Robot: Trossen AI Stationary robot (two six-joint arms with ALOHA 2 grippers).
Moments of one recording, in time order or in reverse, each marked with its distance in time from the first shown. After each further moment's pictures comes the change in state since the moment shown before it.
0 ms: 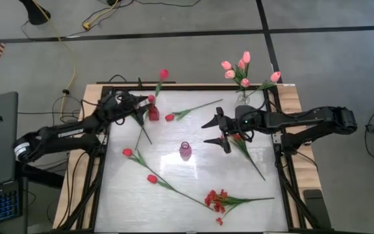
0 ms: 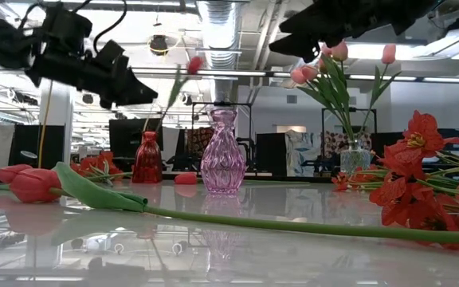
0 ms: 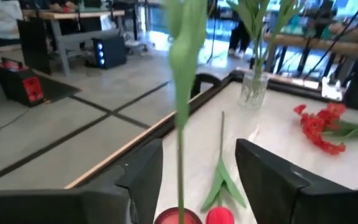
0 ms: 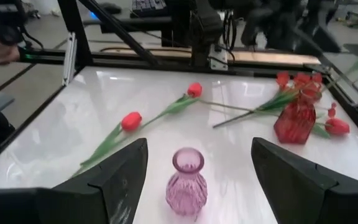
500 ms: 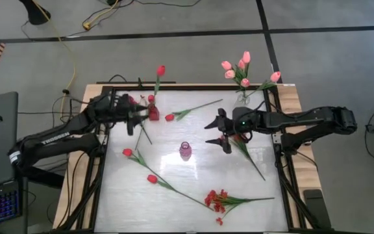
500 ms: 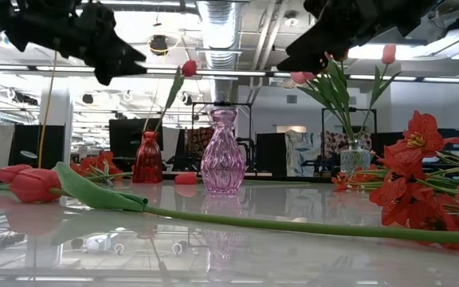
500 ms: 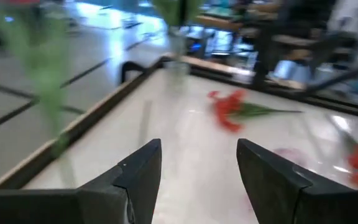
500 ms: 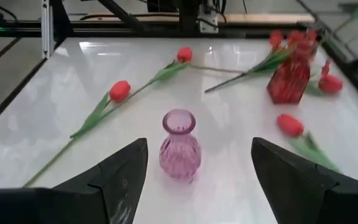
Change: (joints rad) left arm -0.128 -0.255 0.179 -0.518 0.180 -0.051; right arm 0.000 0.000 0.000 -0.128 0.058 0.023
